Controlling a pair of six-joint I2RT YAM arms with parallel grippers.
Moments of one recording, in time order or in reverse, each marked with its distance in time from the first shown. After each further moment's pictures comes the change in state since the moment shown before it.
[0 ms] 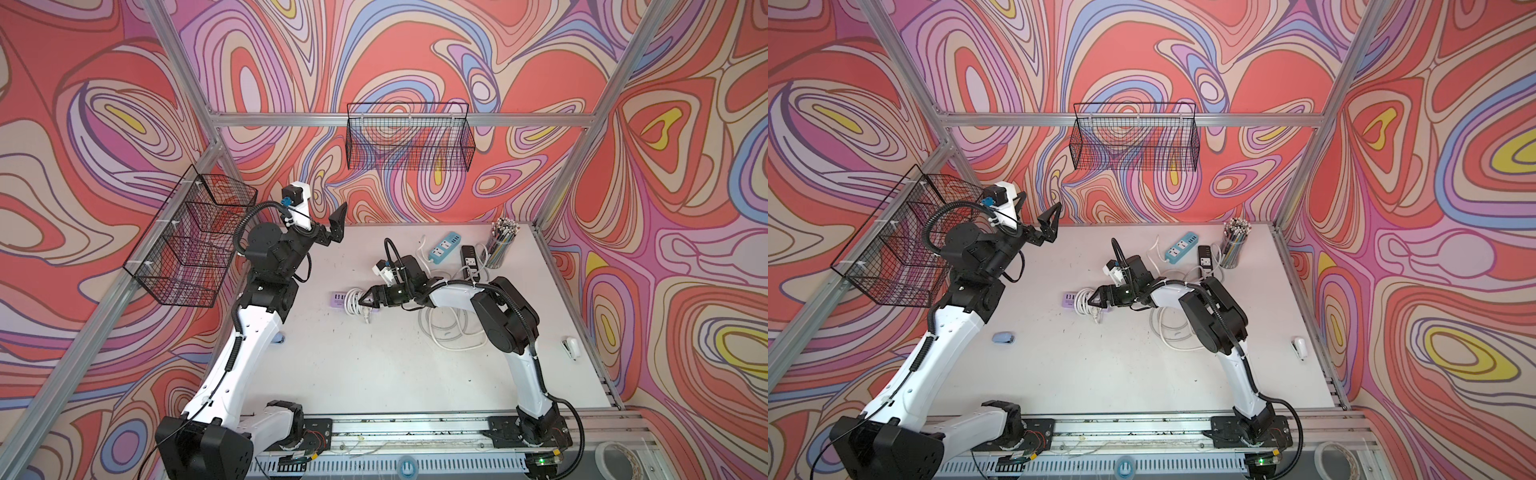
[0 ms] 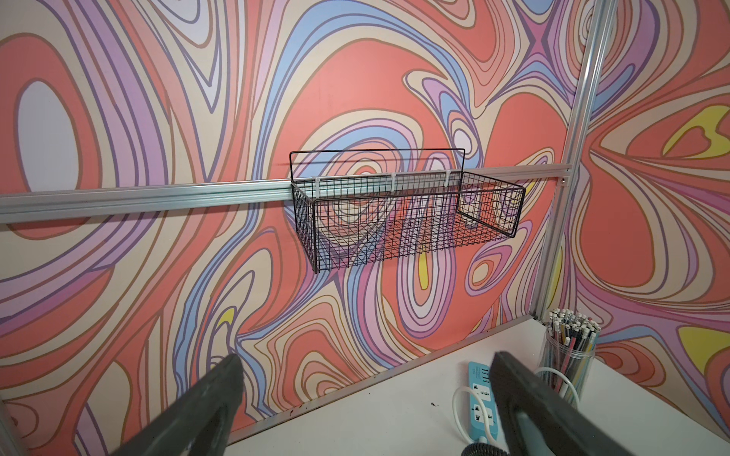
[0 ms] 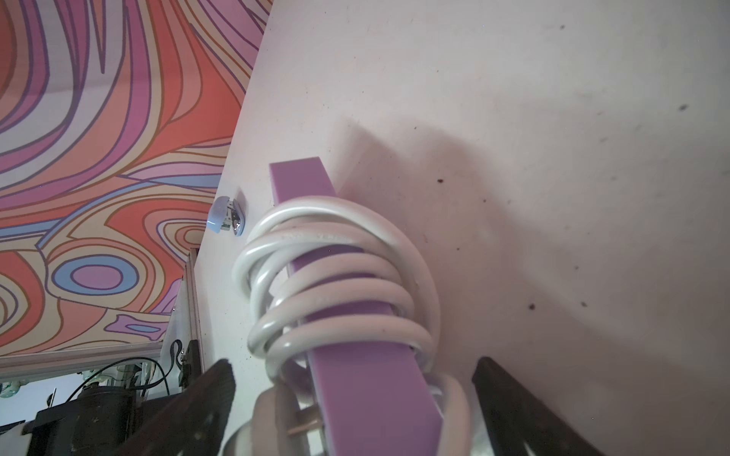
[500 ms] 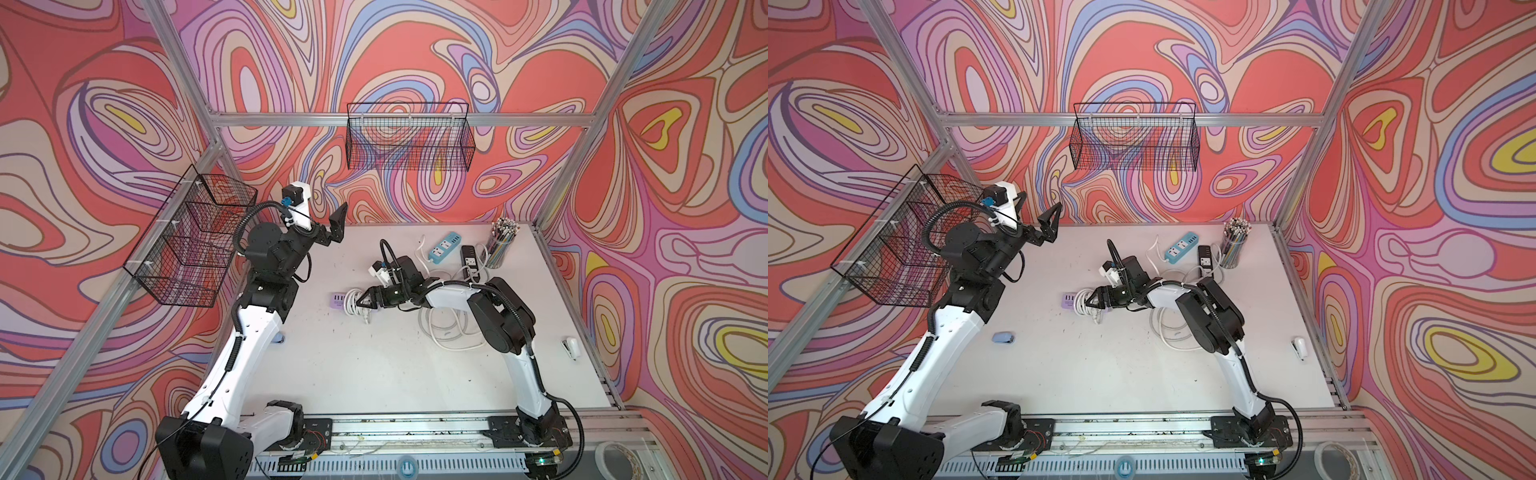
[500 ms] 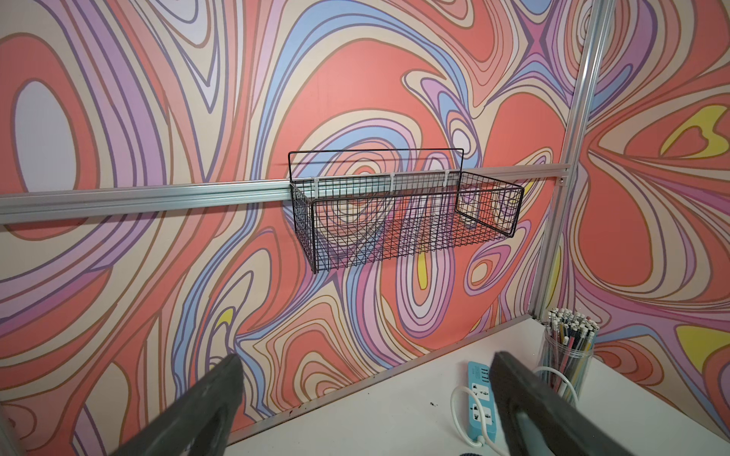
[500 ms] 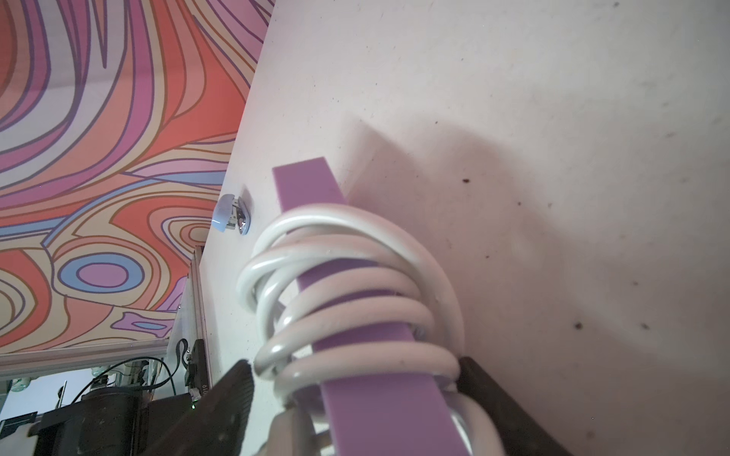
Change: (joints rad) left arm 0.000 0.000 0.000 0.000 0.004 0.000; right arm 0.012 0.018 0.028 0.000 -0.010 0.024
